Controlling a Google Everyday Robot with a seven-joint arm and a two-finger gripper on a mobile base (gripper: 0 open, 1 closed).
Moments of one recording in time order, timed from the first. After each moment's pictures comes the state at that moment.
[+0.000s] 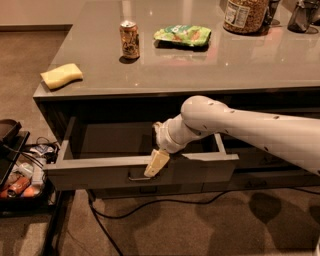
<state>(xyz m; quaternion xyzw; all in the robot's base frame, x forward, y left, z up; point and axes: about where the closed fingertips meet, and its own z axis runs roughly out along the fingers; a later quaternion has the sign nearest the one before) 0.585 0.018 0.655 -0.64 0.70 0.15 0.29</state>
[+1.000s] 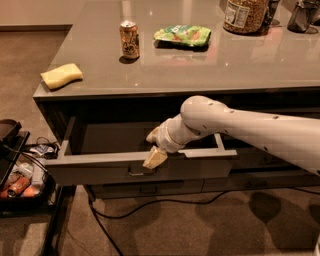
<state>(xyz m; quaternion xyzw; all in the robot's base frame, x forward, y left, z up) 0.588 0.021 0.655 -0.64 0.69 0.15 0.29</state>
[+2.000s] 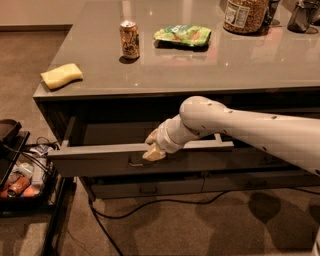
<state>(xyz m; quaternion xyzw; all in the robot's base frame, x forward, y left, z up) 0.588 0.021 0.655 -0.64 0.69 0.15 0.29</state>
